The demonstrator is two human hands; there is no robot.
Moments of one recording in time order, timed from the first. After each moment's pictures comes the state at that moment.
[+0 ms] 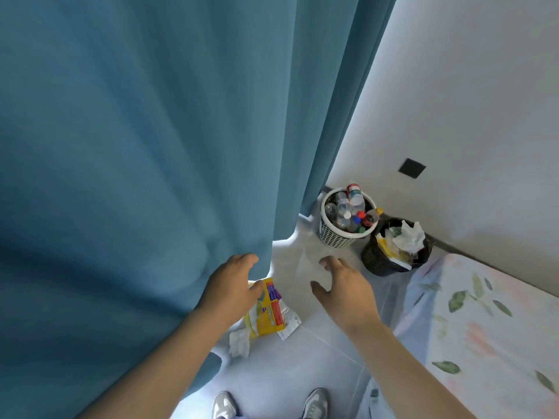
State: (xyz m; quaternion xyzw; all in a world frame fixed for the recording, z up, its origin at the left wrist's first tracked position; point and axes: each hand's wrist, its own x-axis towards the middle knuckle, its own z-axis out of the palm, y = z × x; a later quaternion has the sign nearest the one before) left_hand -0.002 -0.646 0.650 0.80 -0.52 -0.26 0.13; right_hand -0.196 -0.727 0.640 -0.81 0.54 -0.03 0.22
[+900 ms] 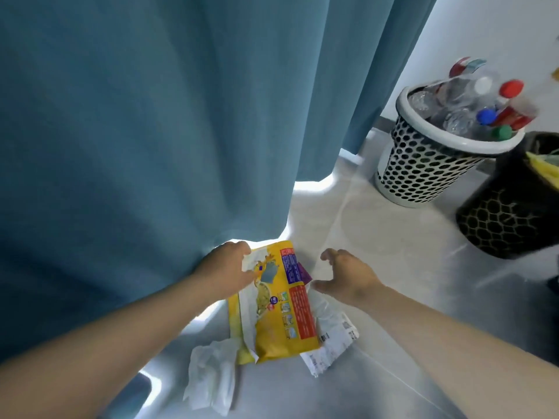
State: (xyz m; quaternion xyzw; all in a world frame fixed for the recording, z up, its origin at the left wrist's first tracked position) left_hand 0.059 -0.697 0.020 0.82 -0.51 -0.27 0.07; right_hand -0.137 -0.806 0.012 -0.82 0.49 0.13 0.26
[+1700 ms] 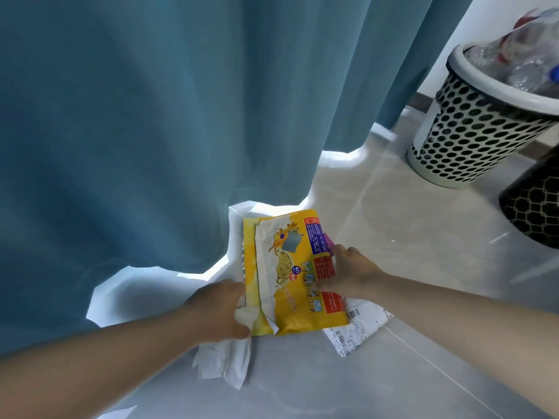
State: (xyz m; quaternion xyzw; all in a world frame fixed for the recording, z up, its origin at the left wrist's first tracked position) left_hand 0.055 -0.599 -0.081 0.78 -0.53 -0.34 -0.04; right_hand -0.119 -0.771 -0.073 -0.79 0.49 0.19 0.30
